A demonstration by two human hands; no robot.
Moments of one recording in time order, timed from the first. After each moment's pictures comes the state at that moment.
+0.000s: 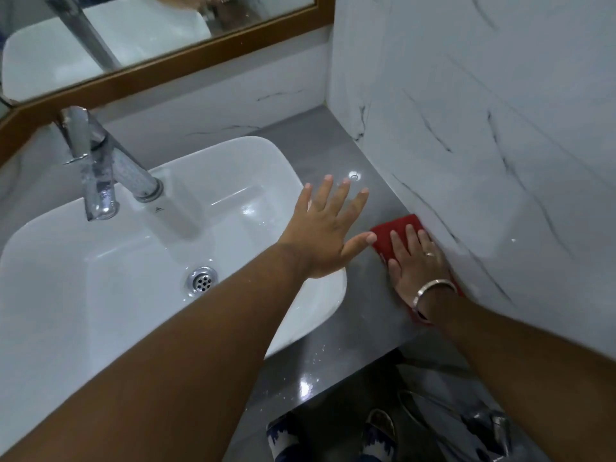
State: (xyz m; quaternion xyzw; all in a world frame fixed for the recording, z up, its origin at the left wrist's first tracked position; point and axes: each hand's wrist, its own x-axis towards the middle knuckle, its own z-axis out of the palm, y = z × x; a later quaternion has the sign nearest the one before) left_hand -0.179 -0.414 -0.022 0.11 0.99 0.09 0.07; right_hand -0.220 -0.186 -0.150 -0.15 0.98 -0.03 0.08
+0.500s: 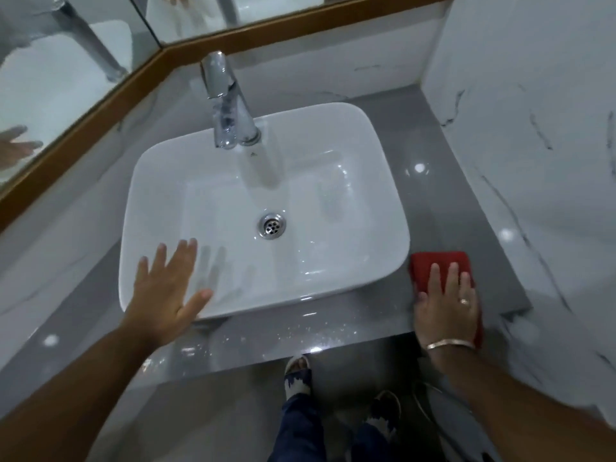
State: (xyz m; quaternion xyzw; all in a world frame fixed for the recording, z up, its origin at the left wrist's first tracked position) left_hand 0.132 -0.594 -0.014 -0.24 0.96 0.08 0.12; right_hand -0.101 -0.206 -0.135 -0.15 0.98 -0.07 0.06
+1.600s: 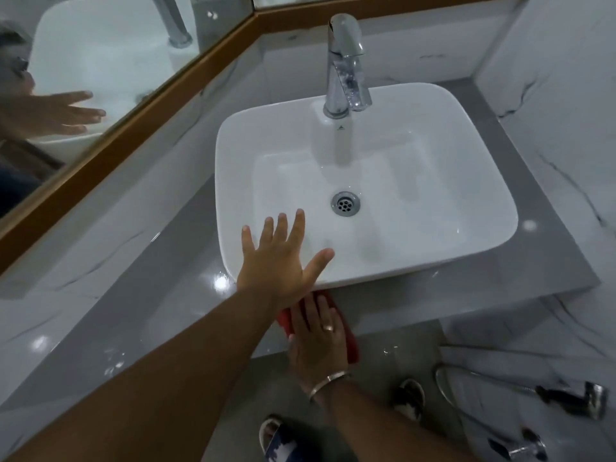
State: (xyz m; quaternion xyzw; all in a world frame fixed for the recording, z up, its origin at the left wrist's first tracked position) left_hand 0.136 -0.607 -0.039 -0.22 0.96 0.13 0.05; right_hand 0.176 -0.462 -0.144 -0.37 0.91 -0.09 0.16
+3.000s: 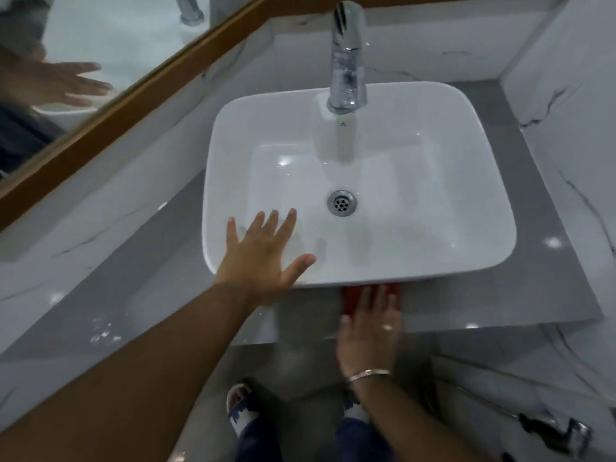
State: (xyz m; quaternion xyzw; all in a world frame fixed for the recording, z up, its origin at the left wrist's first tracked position) left_hand 0.134 -0.601 -0.035 -0.23 0.96 0.10 0.10; right_hand 0.096 -0.376 -0.139 -0.22 0.96 -0.09 0.12
